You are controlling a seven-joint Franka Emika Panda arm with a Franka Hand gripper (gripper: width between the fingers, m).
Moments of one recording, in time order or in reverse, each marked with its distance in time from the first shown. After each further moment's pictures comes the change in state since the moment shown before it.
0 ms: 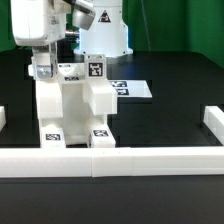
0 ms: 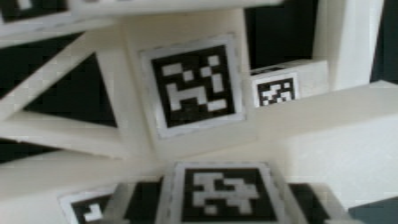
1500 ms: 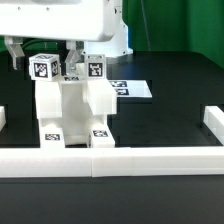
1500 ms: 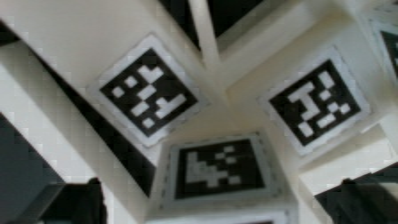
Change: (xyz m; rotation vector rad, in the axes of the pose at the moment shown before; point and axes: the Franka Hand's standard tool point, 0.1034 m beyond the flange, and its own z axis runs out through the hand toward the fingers) arm 0.004 -0.004 -0.006 -0.045 0.026 -1.119
